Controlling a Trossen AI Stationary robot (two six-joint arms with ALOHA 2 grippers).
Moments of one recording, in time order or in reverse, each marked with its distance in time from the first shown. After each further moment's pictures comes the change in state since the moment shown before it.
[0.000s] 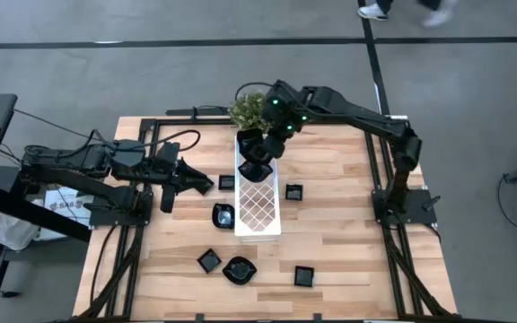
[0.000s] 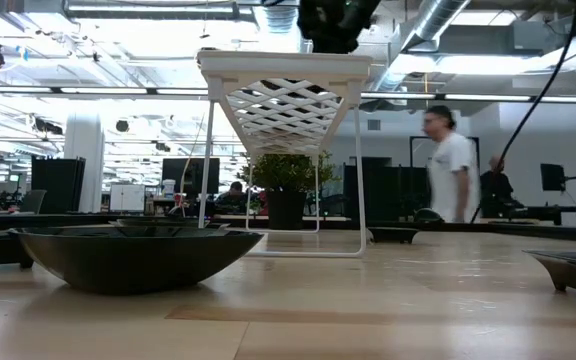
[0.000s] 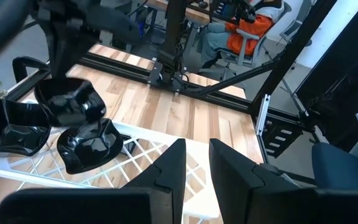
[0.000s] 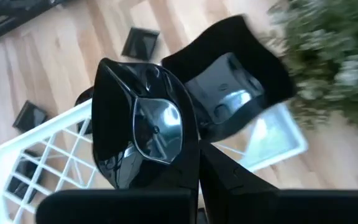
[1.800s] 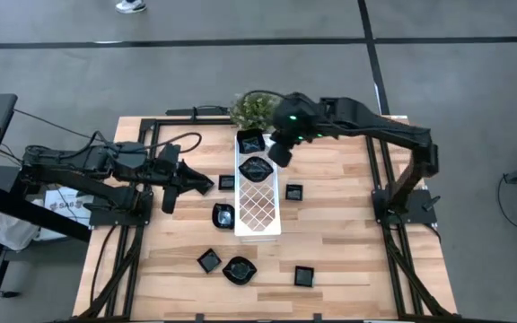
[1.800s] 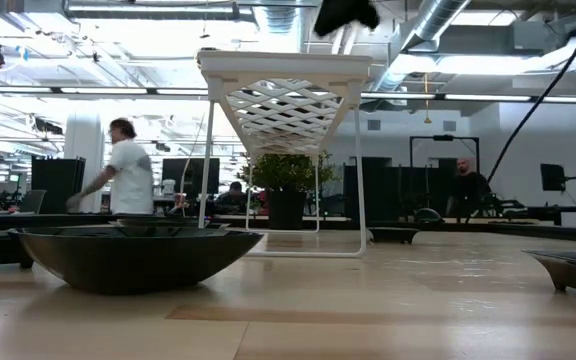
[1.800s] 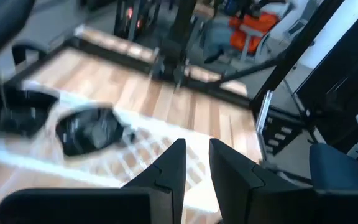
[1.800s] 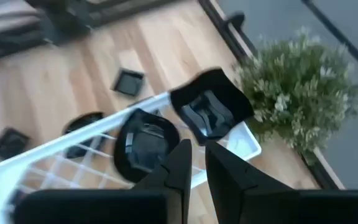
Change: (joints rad) left arm 0.000 -0.008 -0.038 -0.003 -0.003 -0.051; right arm 0.183 -0.170 0.000 0.014 0.358 0.065
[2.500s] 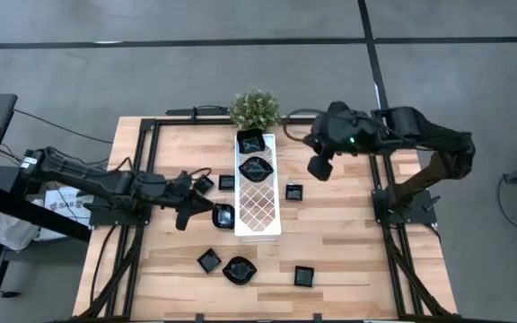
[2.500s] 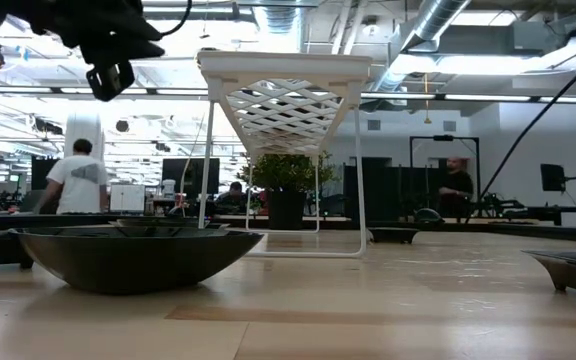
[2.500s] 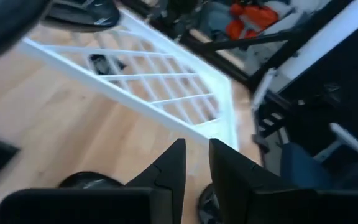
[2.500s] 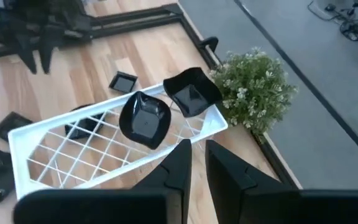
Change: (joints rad) left arm -0.084 -0.074 -0.548 0.462 0.003 -0.257; right arm 0.262 -0.238 -0.021 -0.174 0.307 0.074
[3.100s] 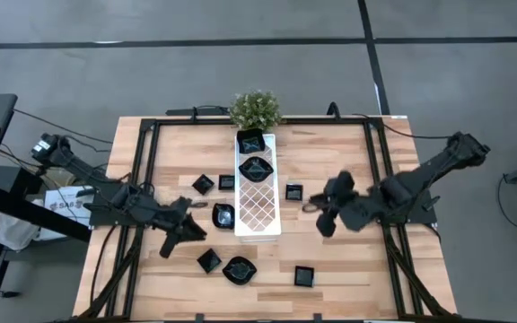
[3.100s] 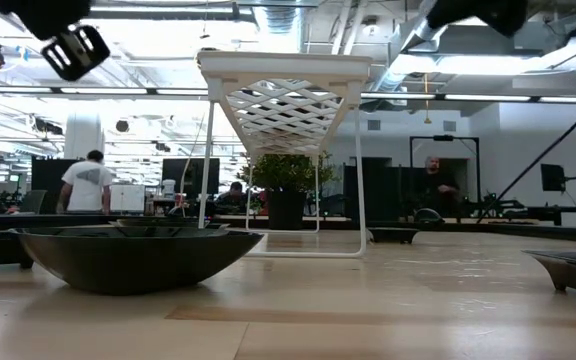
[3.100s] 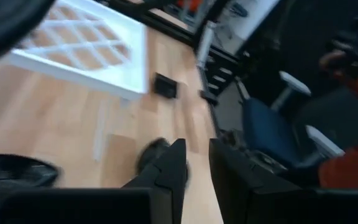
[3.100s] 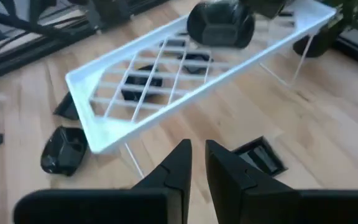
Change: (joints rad) left arm -0.320 0.059 -0.012 0.088 -0.064 0.021; right arm 0.480 -0.290 -0.904 0.545 0.260 0.603
